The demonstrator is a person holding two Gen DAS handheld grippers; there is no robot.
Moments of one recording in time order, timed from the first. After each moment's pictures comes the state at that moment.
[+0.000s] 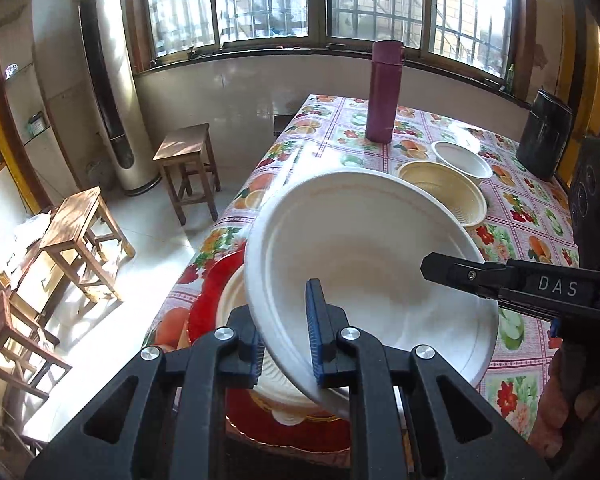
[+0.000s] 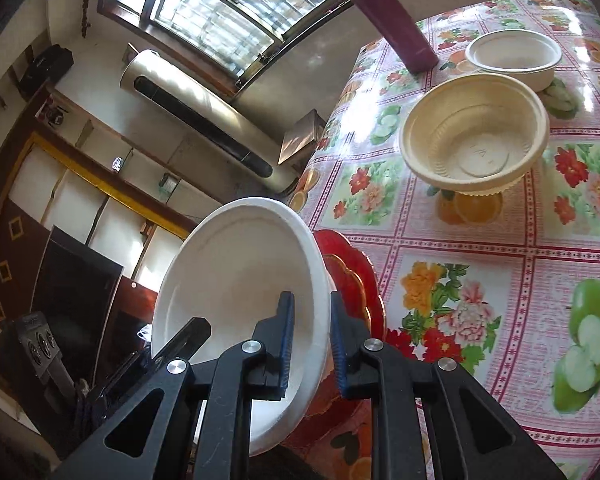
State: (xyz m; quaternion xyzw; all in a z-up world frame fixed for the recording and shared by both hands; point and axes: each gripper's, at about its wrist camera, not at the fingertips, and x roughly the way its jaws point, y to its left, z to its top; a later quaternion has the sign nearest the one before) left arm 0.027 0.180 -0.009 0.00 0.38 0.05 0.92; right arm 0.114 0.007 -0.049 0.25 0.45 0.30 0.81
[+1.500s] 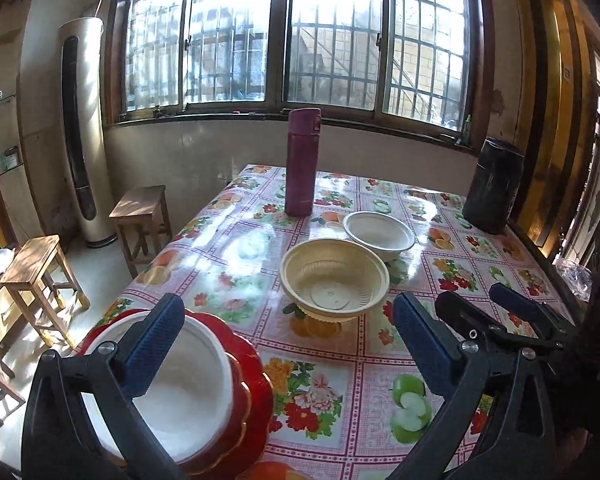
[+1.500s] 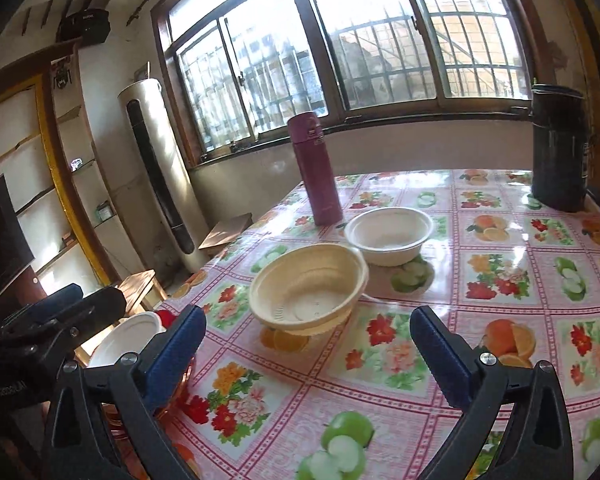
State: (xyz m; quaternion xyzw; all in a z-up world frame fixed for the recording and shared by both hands) left arm 0.040 0.065 0.014 -0.03 0.26 -0.02 0.96; right arm 0.085 -0.117 -0.008 0.09 0.24 0.16 0.95
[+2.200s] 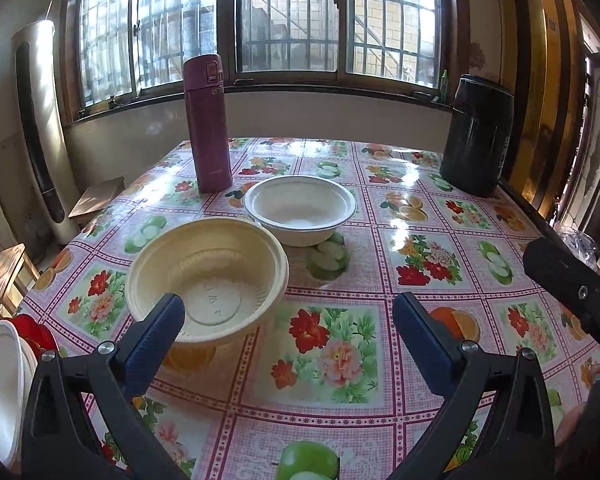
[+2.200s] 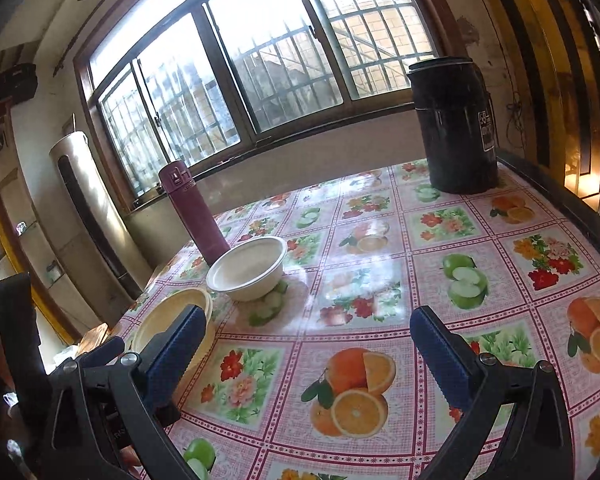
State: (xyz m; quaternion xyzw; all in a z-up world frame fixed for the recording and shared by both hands) left arm 0.114 -0.055 -0.034 0.01 0.30 -0.04 0.95; right arm 0.111 -0.248 -0.025 0.16 0.24 0.05 0.96
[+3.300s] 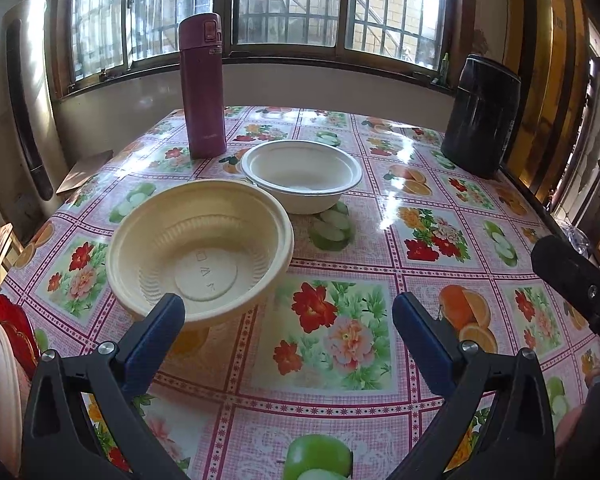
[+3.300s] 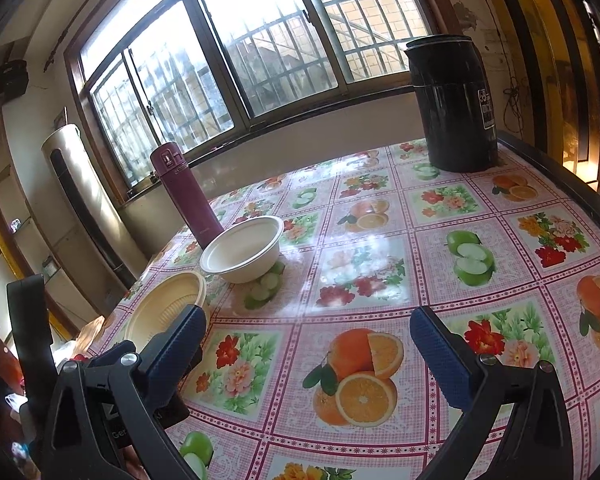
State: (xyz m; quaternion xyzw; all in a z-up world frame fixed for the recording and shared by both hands) left arm 0.128 -0.046 -0.055 0.00 0.35 -0.06 0.94; right arm 0.119 -0.240 -0.042 0.17 0.26 0.05 0.95
